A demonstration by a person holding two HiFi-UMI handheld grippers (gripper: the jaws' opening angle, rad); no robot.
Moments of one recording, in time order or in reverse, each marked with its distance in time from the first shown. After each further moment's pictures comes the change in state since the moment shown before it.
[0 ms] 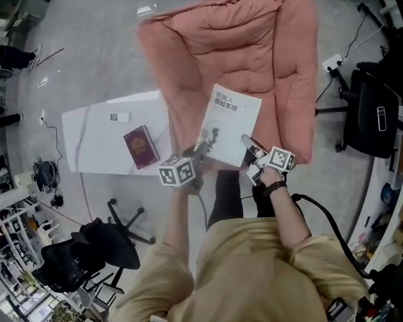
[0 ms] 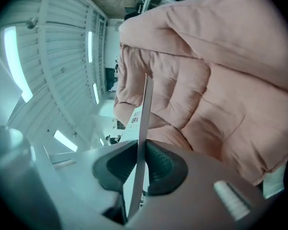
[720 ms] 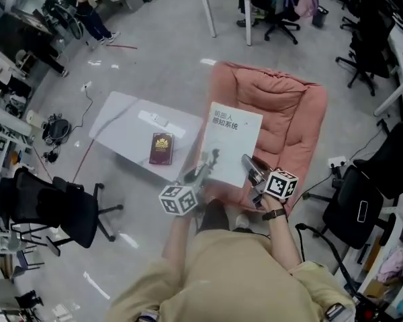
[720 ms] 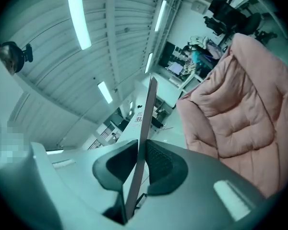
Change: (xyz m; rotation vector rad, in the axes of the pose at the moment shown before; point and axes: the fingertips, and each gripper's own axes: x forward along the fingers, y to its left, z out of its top) left arm -0.210 -0.183 -0.002 0.039 -0.670 0.199; right arm -0.091 0.273 -0.042 -0.647 0.326 0.315
